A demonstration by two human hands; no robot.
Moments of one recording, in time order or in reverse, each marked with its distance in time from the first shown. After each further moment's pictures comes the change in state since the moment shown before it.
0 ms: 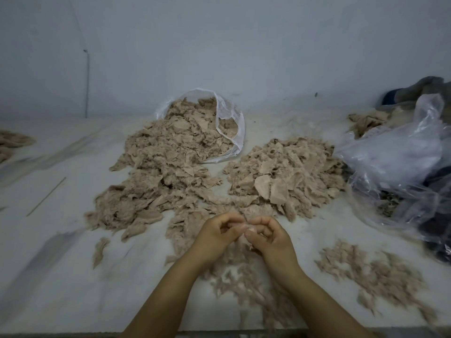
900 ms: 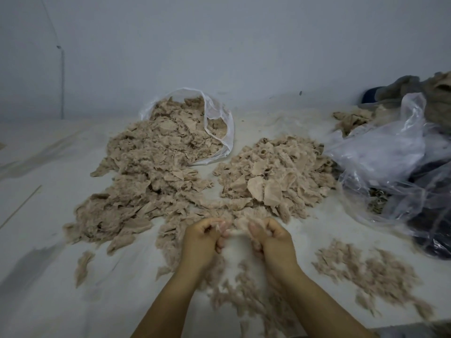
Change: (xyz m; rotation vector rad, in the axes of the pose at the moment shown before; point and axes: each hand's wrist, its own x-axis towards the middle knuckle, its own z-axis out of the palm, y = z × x) left_hand 0.010 -0.014 -0.006 -0.201 0.260 -0.082; right_hand 0.018 0.001 0.002 0.058 0.178 0.057
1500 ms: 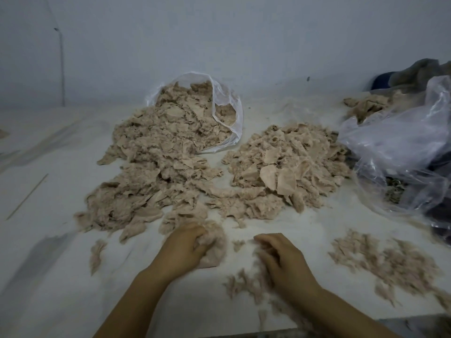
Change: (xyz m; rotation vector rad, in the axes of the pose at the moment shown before) left_hand 0.009 -0.031 -0.081 0.977 -0.292 0.319; right_hand -0.018 0.037 -0.023 -1.005 -0.225 -0.328
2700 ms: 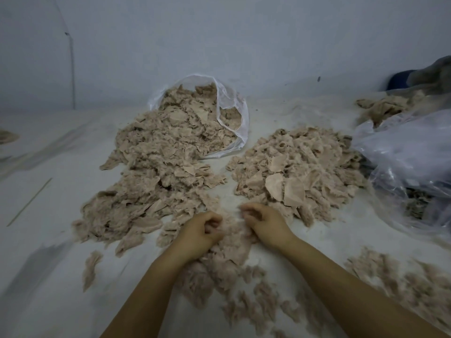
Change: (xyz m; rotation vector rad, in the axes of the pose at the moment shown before) left_hand 0.057 0.003 0.007 -0.321 -0.057 -0.252; right_hand 0.116 -0.003 0.006 0.310 -0.095 0.210
